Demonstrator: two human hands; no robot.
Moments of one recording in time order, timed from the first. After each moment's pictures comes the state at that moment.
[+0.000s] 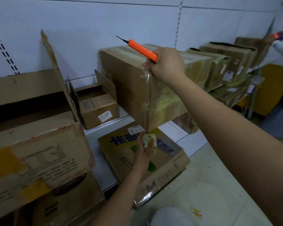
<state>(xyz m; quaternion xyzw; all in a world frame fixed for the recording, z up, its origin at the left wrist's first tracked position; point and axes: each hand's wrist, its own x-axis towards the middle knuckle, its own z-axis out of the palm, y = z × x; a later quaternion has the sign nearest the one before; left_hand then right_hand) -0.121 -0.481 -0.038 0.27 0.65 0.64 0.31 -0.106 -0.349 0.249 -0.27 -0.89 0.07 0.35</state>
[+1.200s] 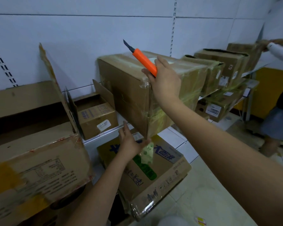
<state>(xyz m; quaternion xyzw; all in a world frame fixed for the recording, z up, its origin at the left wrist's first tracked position) -0.184 -0.476 0.026 0.33 0.81 0.46 0.18 -0.108 -0.356 0.217 -0.33 -0.84 0.05 0.44</state>
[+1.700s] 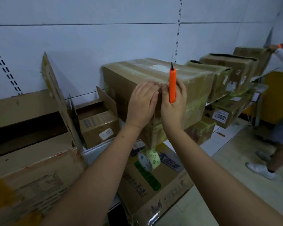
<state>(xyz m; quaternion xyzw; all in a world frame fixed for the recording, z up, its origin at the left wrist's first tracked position) -0.198 -0.413 0.164 0.59 0.62 0.41 -0.31 -0.109 -0.357 0.161 -0.24 -0.64 0.40 0.61</state>
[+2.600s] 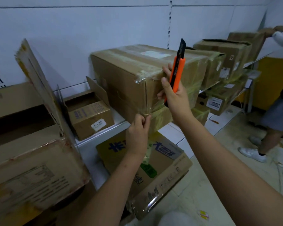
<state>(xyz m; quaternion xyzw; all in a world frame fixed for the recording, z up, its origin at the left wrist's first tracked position) -0.152 -0.440 0.048 0.43 0.74 0.46 -0.24 -0.068 -0.340 0.149 -0.14 -0.68 0.49 0.52</state>
